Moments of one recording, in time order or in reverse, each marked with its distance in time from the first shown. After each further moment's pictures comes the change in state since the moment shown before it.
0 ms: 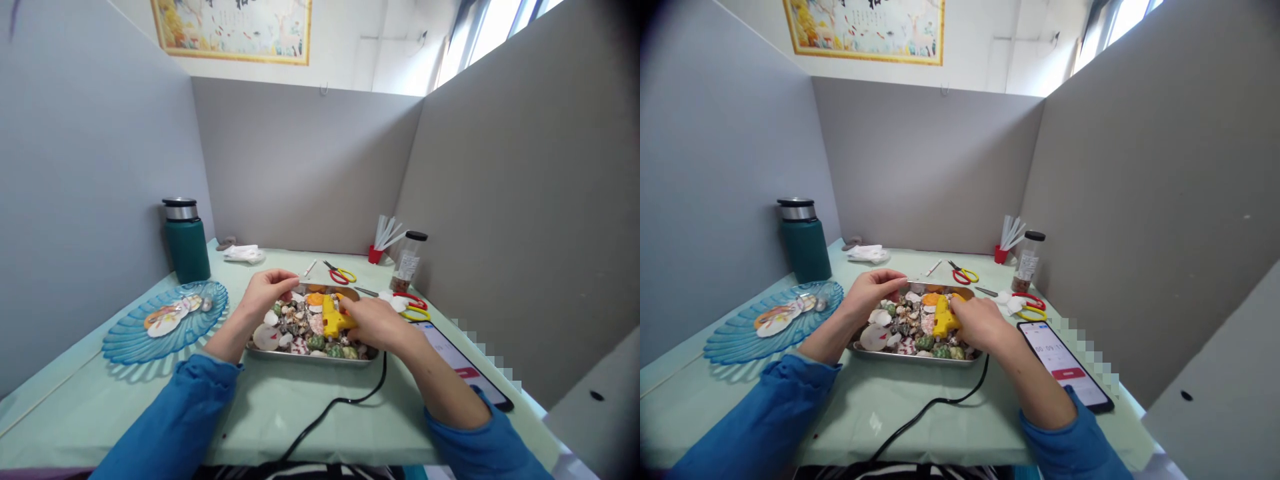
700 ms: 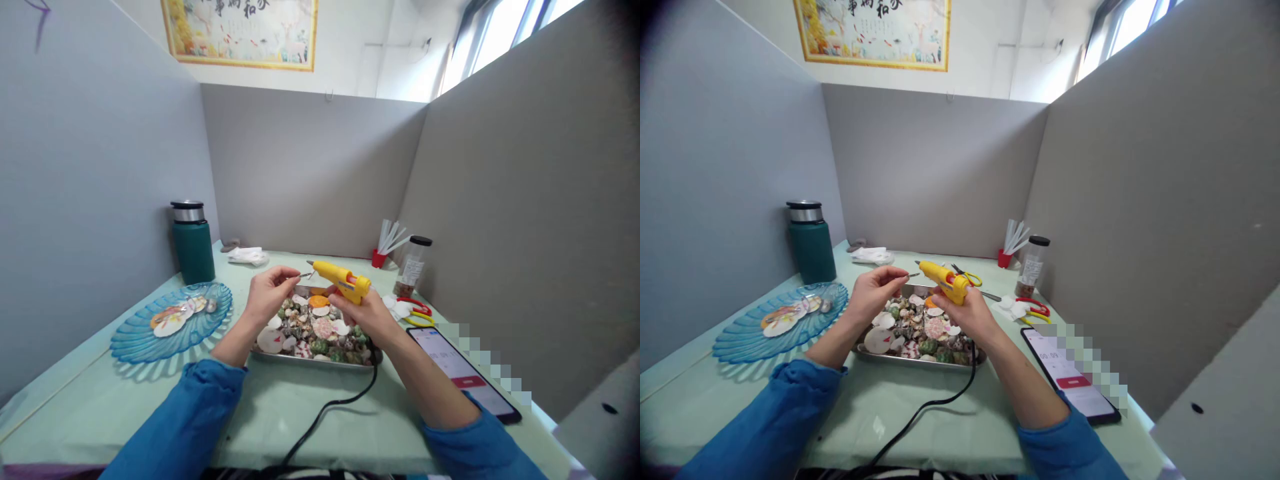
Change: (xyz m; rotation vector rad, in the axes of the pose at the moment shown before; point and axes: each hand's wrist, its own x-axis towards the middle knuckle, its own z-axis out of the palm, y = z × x) left_hand 0.004 -0.005 -0.001 0.147 0.124 0.264; right_hand 0.014 -0.027 0.002 1.377 0.320 0.000
